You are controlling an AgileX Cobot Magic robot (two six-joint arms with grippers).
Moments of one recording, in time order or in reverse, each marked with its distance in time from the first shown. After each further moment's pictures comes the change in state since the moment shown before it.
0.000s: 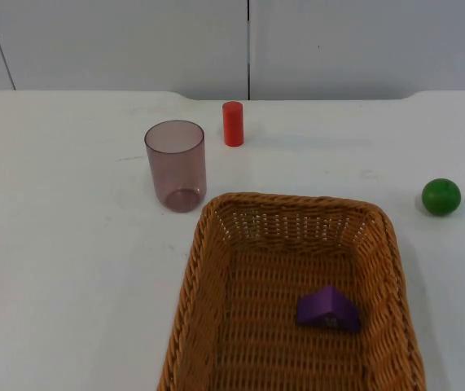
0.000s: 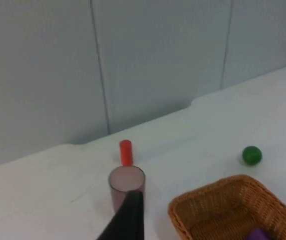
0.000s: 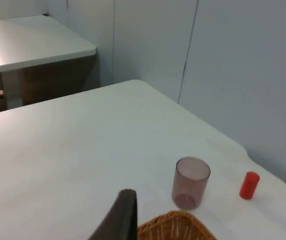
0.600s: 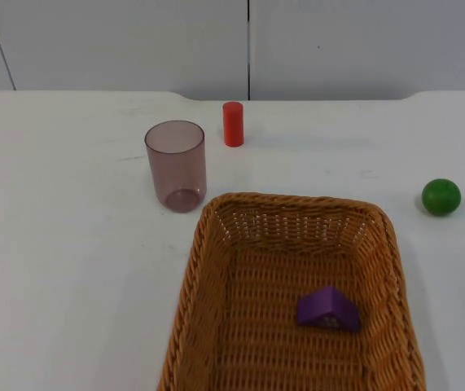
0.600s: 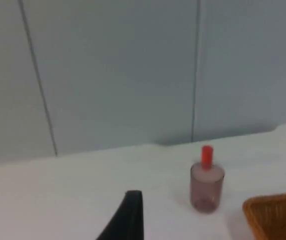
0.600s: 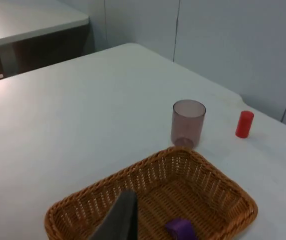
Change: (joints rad) right arm 0.000 -0.344 0.163 0.000 0.244 0.053; left arm 0.000 -0.346 0.002 0.386 0.242 -0.339
